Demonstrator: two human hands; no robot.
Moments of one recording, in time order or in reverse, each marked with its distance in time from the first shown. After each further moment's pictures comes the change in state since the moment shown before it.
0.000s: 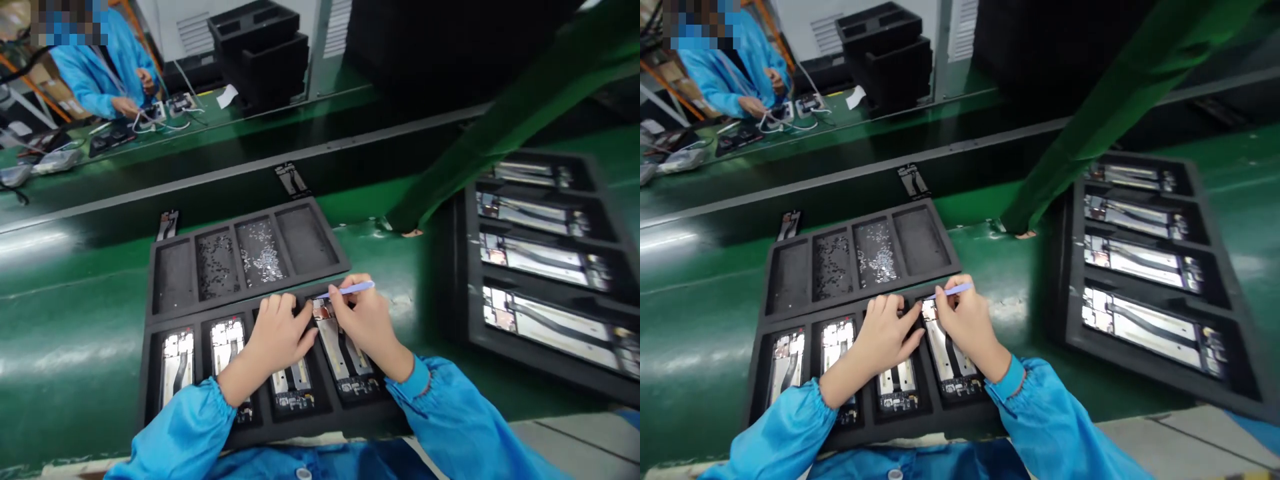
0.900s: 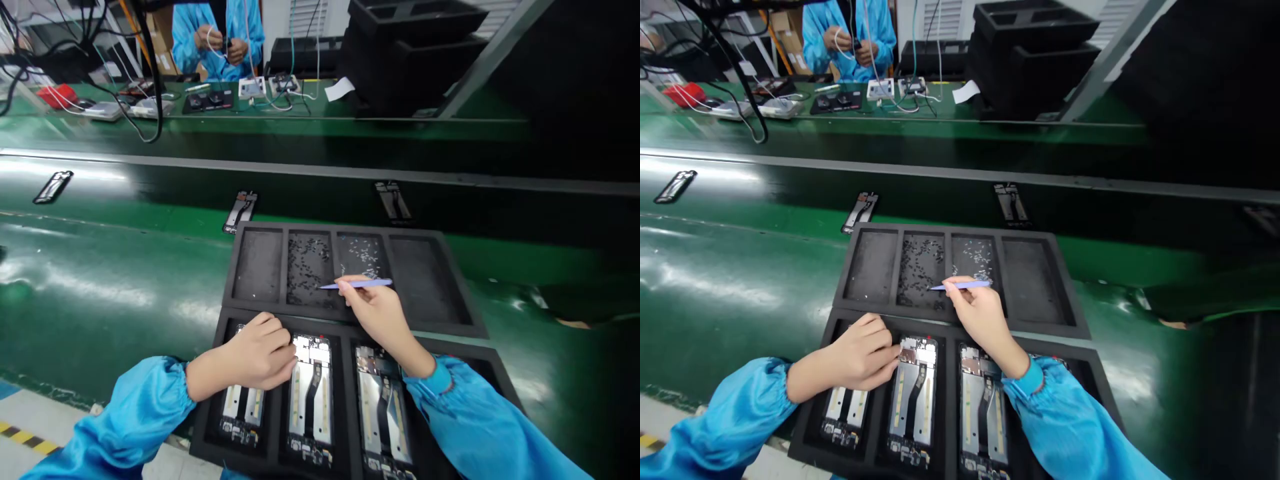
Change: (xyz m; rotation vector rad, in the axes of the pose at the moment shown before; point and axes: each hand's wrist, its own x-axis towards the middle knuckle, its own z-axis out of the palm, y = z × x) left_hand -0.139 -0.136 -0.027 -0.085 0.241 0.186; right_hand 0.049 -0.079 0.139 0.163 -0.361 -0.154
